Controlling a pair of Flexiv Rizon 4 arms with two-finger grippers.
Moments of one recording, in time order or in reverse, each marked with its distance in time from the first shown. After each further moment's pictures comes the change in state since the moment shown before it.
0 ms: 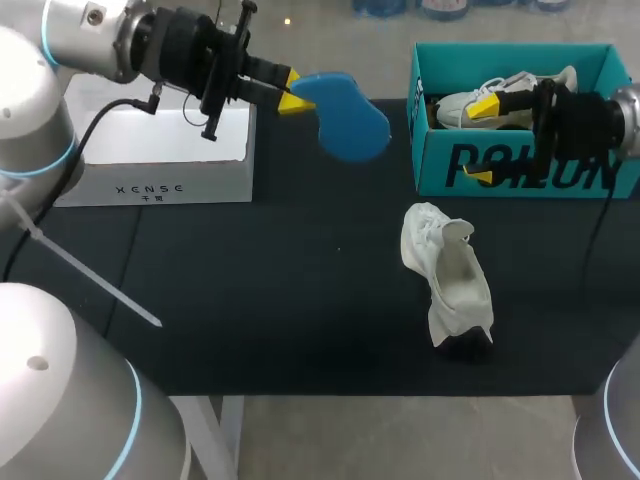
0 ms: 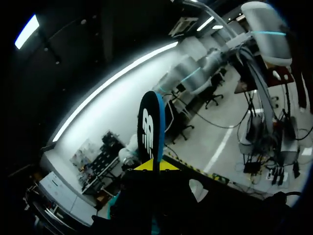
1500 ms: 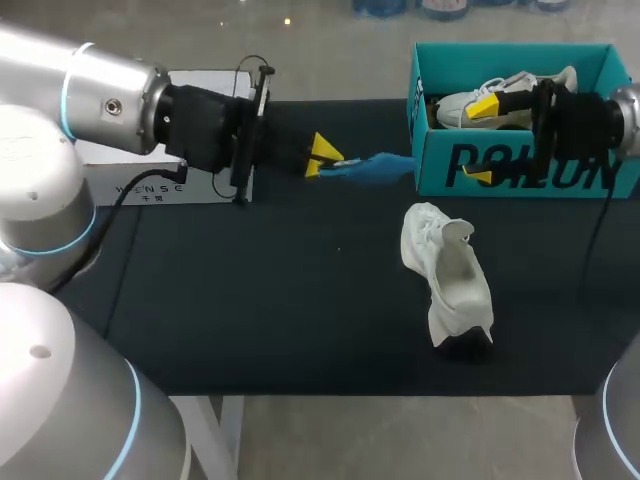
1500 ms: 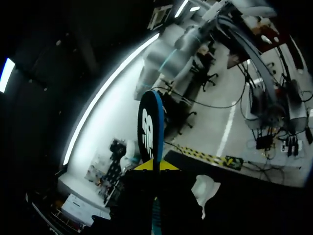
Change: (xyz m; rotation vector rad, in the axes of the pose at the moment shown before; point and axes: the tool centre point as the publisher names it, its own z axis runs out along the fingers) left arm 0.050 -0.004 0.051 -0.049 -0.030 0.274; right arm 0.000 0.000 0.000 0.000 0.001 0.000
